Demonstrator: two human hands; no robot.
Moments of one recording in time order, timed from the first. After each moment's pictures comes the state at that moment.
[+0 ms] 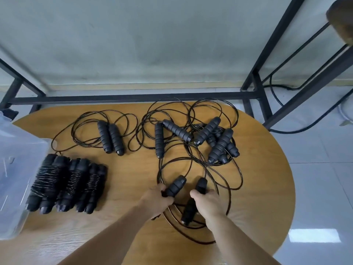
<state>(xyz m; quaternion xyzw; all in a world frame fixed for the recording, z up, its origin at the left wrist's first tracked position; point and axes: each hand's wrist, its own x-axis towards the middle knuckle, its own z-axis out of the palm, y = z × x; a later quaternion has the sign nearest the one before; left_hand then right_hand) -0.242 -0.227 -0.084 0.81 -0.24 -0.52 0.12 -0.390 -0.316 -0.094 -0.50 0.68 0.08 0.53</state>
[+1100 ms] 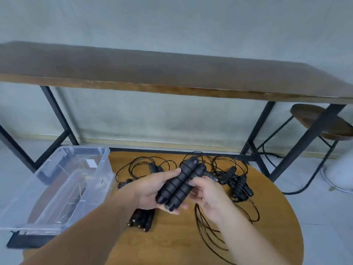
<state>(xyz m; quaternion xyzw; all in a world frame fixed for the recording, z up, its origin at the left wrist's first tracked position) -0.127 -0.087 0.164 0.57 -0.19 -0.68 0.42 -0.280 -0.180 0.146 -0.44 0.41 -0.20 0.77</state>
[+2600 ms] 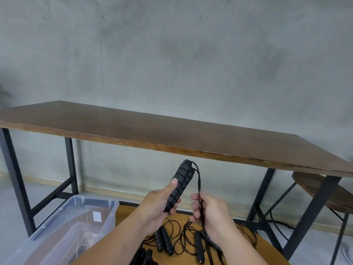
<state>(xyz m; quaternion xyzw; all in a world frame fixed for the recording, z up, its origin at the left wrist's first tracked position) -0.108 -0.075 0.263 0.56 -0.18 -0.44 0.68 -0.232 -0.171 0.266 -0.53 0.37 -0.26 0.72</state>
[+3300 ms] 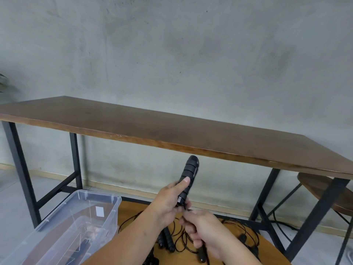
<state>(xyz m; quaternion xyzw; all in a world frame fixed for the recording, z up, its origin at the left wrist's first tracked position) -0.111 -0.107 0.253 0.51 -0.15 -0.46 0.71 -0.236 -0.158 0.250 -0.65 0.36 -0.05 0.66</state>
